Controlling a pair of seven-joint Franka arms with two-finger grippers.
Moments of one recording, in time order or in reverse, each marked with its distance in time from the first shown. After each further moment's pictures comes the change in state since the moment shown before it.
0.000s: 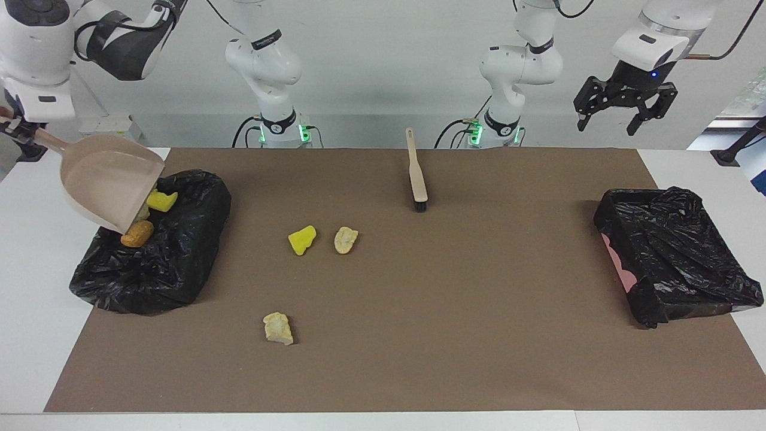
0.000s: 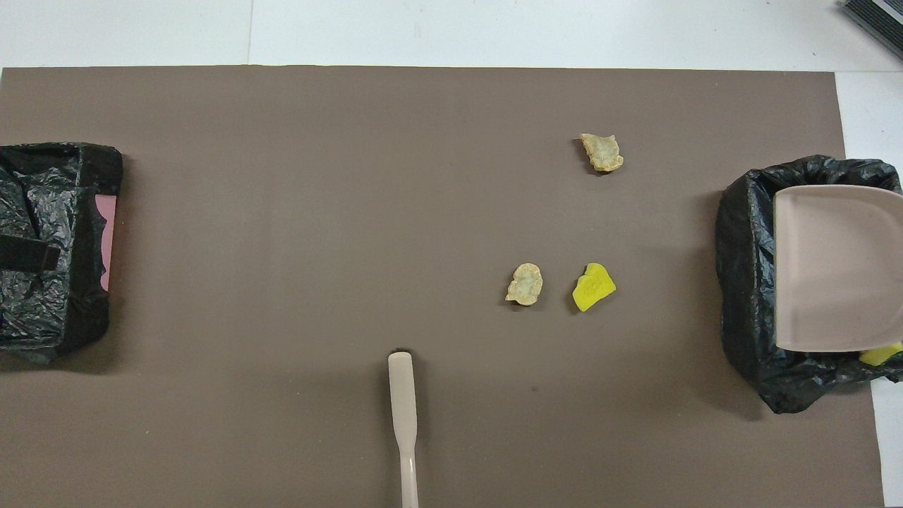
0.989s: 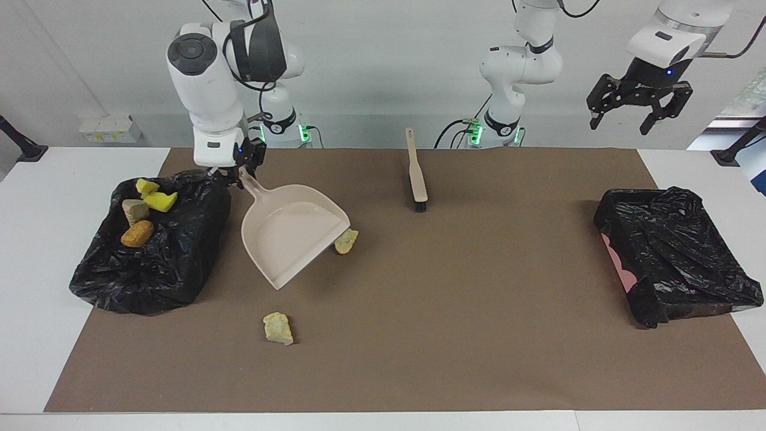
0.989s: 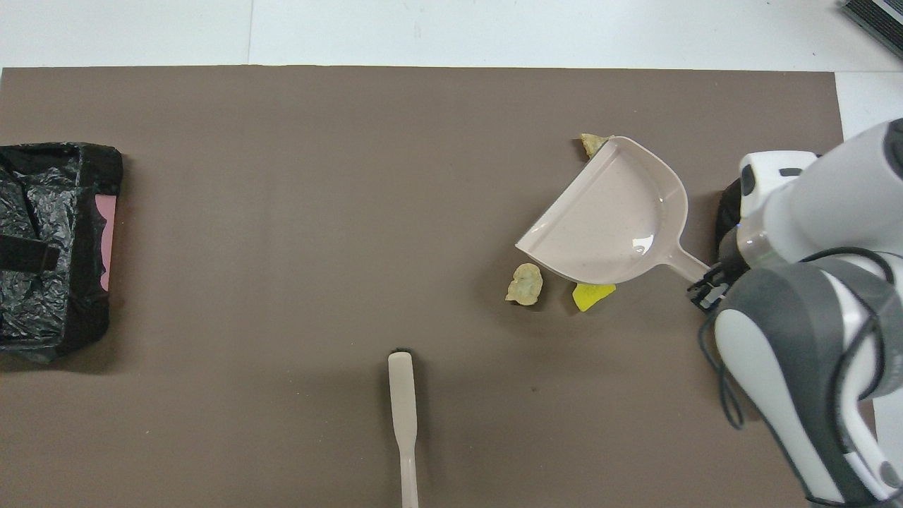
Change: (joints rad) left arm 0.001 0.000 -0.004 0.000 0.000 0.000 0.000; right arm 0.393 0.083 0.006 -0.044 0.453 -0.069 1.029
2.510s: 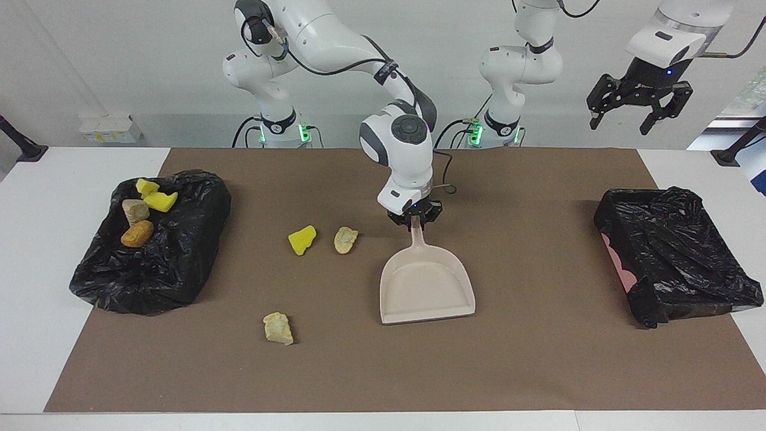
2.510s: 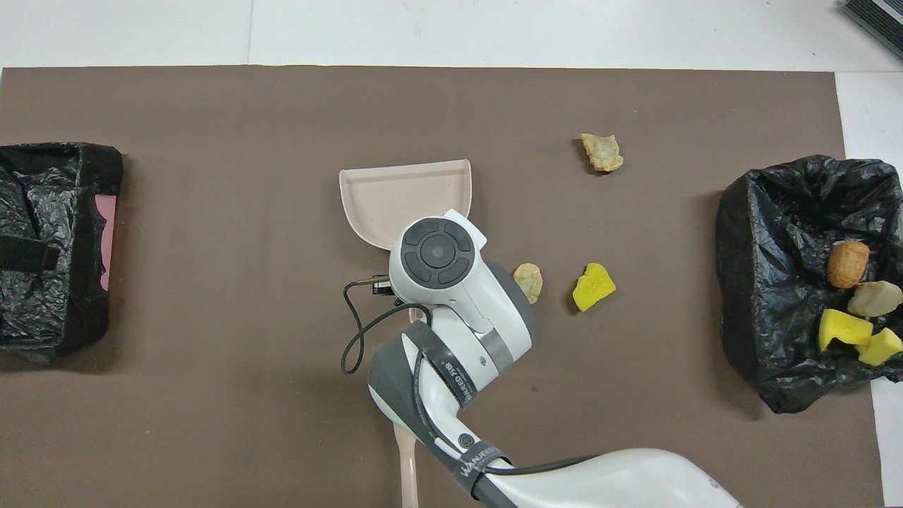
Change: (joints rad) left arm 0.000 0.000 0.000 0.000 0.000 0.000 0.000; right arm 0.495 0.483 -0.003 0.200 0.111 0.508 1.161
